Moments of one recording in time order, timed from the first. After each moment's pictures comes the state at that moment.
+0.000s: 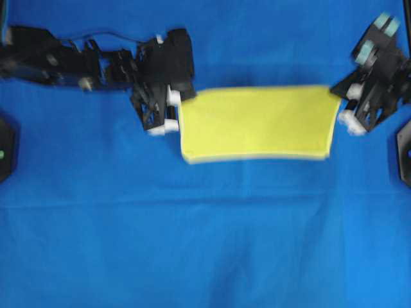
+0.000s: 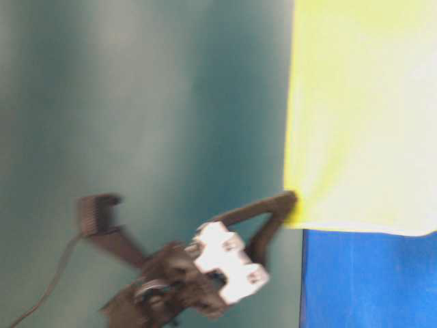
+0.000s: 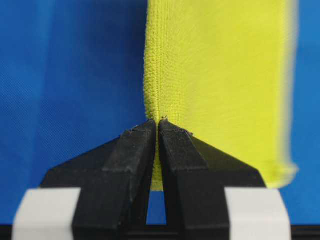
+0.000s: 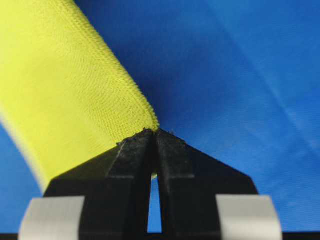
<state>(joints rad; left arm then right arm) 0.22 -0.03 0.57 -0.02 0.19 0.14 -0.29 -0.66 1.07 -0.37 0.51 0.61</state>
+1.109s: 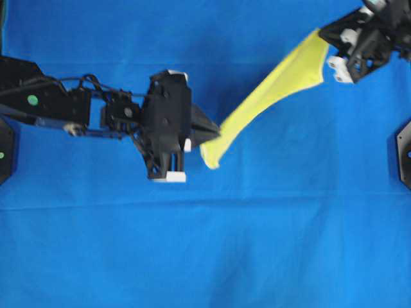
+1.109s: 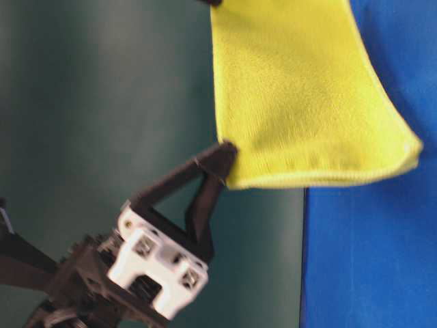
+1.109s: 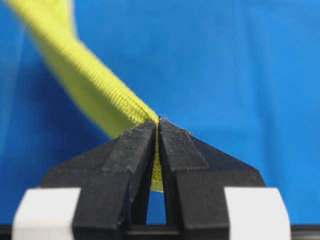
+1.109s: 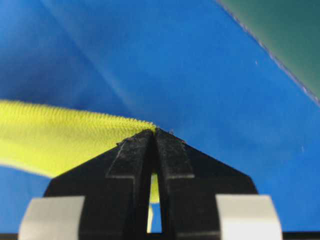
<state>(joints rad) -0.02 -0.06 0.52 -0.02 0.05 0.13 -0.51 -0.53 0.89 -0.50 0.33 0.60</state>
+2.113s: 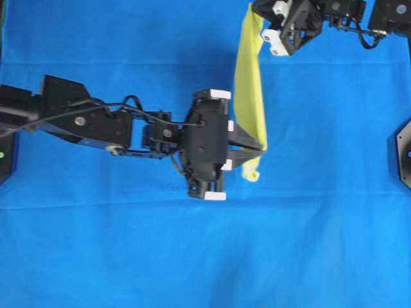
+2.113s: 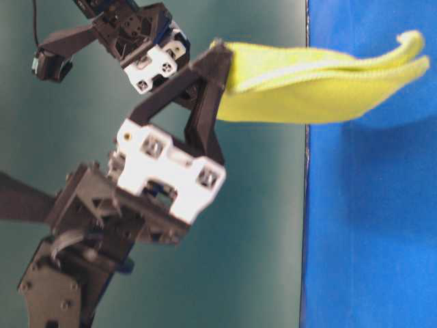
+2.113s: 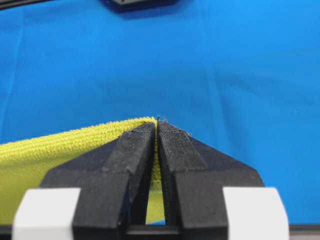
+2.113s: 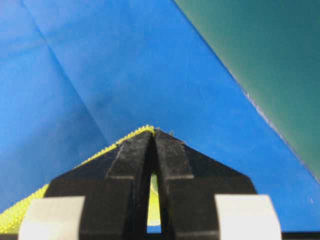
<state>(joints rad) -0.08 0.12 0.36 -0.03 -0.09 0.18 -0.52 -0.21 0.65 -0.52 0.13 0.60</state>
